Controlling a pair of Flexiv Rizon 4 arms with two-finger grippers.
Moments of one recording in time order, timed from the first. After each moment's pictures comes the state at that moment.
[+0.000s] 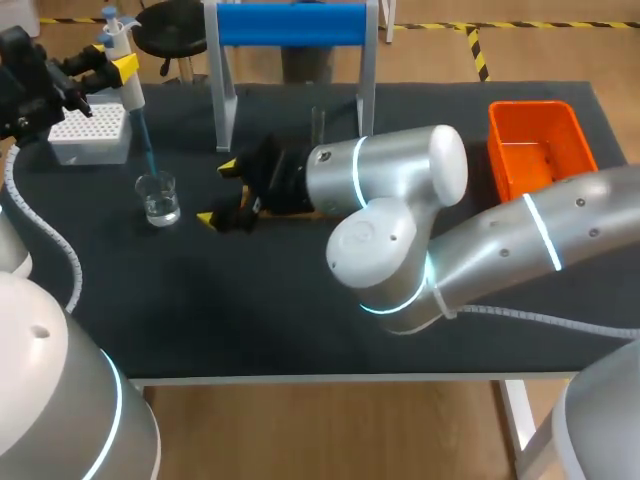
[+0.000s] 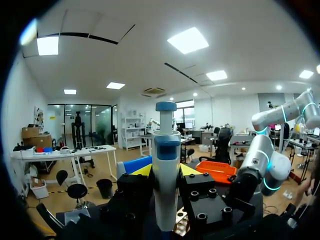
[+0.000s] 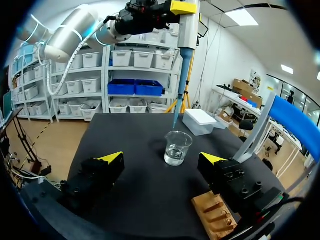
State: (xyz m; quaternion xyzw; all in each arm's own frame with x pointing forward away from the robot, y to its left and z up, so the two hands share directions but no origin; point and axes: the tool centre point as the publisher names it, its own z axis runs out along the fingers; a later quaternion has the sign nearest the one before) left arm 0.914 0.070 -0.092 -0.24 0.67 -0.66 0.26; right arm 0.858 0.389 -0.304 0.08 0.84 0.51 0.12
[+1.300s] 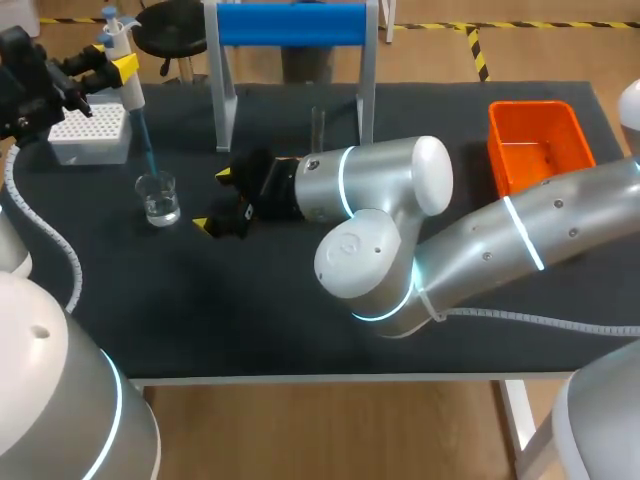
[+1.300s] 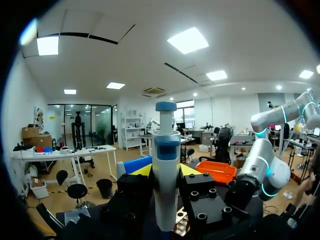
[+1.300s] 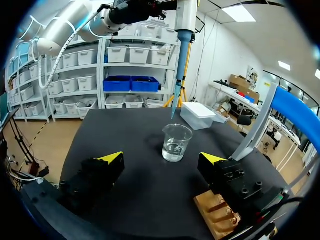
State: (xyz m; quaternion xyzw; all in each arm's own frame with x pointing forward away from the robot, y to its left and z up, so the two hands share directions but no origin) left arm 0.914 0.070 -0.092 -0.24 0.67 -0.66 0.26; right arm 0.866 0.397 -0.325 0.10 0.85 0.50 0.13
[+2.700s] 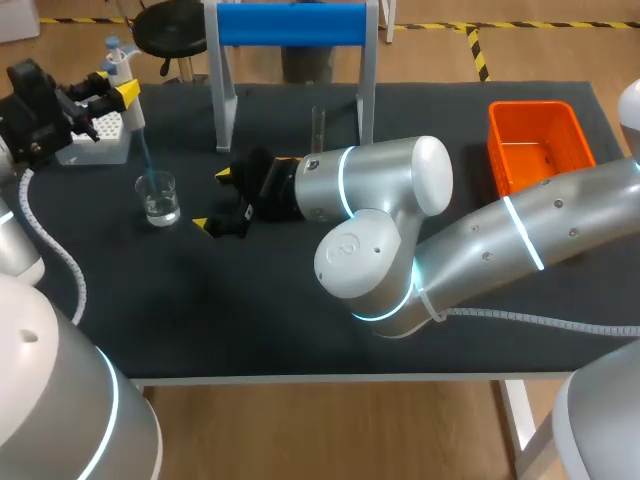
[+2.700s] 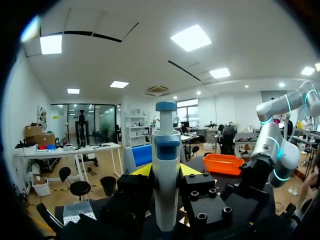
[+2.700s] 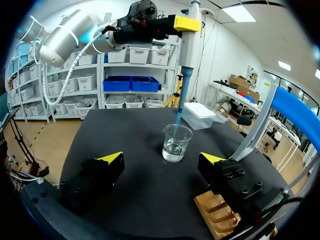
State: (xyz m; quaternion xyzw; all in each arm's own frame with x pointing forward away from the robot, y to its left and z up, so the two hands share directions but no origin) left arm 0.938 0.086 -0.151 -0.25 0.66 -0.65 0.27; right arm 0.866 0.397 -0.325 0.10 0.85 0.50 0.13
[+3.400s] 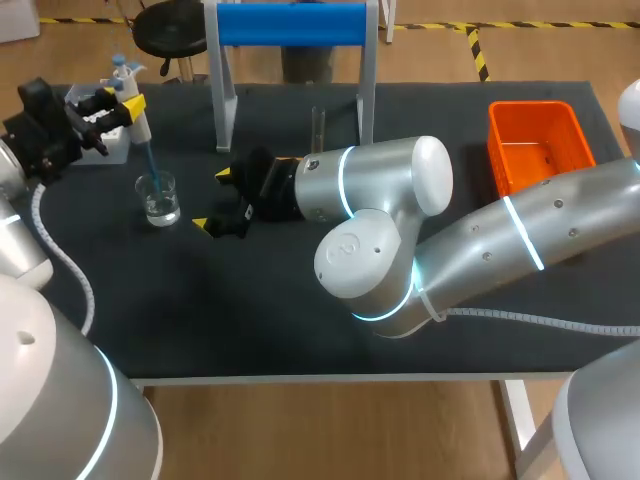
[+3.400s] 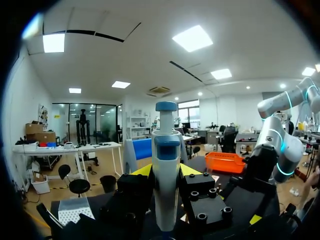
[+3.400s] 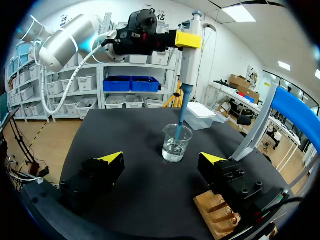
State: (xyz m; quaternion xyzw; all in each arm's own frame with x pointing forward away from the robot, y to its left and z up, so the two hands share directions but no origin) left arm 0.943 0.086 -0.180 -0.25 0.66 -0.66 0.27; right arm 0.866 0.397 -0.325 0.10 0.85 0.50 0.13
